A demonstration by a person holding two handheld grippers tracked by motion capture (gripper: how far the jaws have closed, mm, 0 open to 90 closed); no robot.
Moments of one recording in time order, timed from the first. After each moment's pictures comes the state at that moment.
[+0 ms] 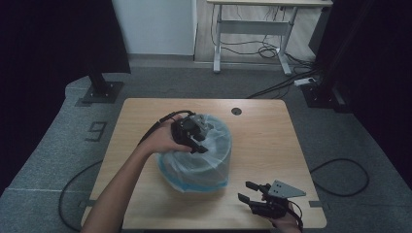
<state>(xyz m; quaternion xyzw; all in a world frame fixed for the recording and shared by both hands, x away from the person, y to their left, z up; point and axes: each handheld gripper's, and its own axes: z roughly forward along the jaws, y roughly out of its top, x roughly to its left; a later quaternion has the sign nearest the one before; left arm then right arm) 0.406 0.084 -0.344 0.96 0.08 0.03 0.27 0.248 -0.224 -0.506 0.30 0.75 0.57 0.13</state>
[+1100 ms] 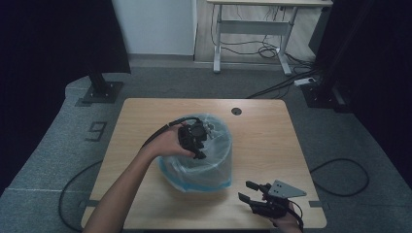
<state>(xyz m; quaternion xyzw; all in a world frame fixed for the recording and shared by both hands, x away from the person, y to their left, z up) 0.406 0.059 -0.367 0.98 0.09 0.03 0.15 0.248 -0.226 -0.505 0.30 0.75 0.57 0.14</state>
